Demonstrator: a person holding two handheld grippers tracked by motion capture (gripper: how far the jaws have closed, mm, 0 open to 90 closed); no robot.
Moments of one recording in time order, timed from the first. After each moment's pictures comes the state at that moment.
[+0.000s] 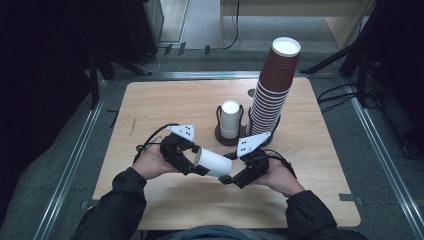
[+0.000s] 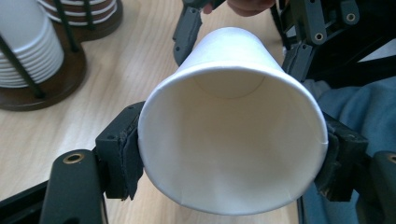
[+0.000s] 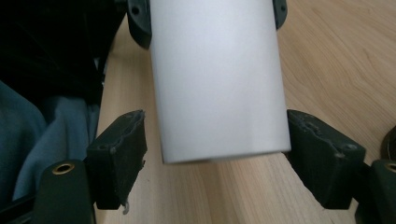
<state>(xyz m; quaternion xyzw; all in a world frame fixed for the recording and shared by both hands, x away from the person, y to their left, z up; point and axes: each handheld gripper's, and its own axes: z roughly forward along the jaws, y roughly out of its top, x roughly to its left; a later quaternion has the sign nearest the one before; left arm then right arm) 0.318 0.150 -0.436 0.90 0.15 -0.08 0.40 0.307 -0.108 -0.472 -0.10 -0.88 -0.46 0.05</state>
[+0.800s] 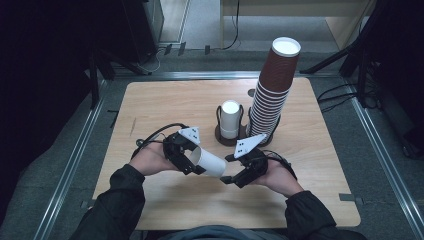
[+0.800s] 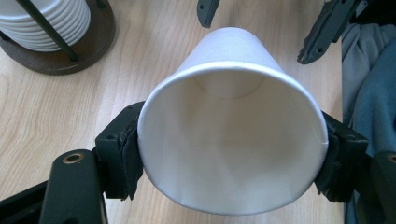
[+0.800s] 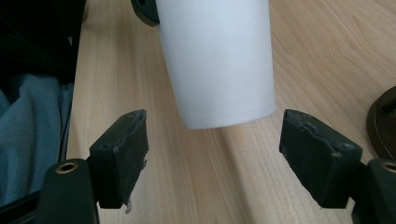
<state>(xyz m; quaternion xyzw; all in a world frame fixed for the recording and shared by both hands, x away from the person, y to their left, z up) 0.324 0.138 -0.439 0.95 0.14 -0.02 0.29 0.310 -0.106 -0.482 -0.11 -0.90 -0.42 0.02</state>
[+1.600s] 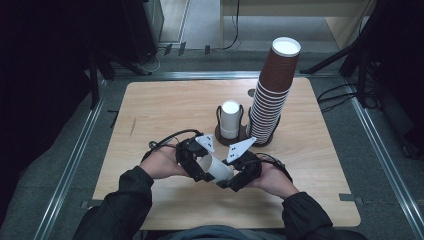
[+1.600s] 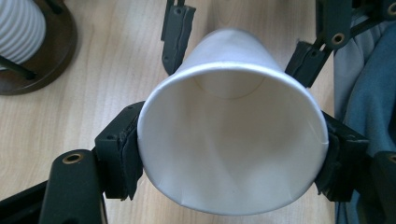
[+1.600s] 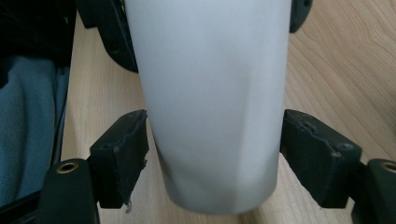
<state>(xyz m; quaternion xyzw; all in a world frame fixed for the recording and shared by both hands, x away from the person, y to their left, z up) 0.314 0.104 -0.444 0.96 0.11 -0.03 0.26 0.306 -0.090 -0.492 -0.10 -0.92 -0.39 0.03</state>
